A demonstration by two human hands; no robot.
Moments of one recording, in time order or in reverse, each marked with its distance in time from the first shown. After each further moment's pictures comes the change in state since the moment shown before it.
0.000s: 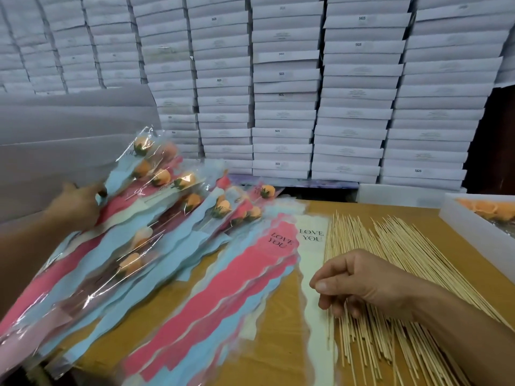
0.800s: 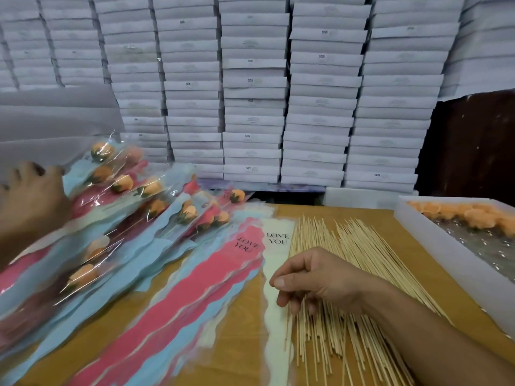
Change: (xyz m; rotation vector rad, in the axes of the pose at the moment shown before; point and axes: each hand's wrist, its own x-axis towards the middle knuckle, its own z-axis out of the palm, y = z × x) left_hand -0.038 0.056 -0.017 0.030 0.420 0.034; right_hand -0.001 -0.004 0.000 -0.003 0.001 -0.031
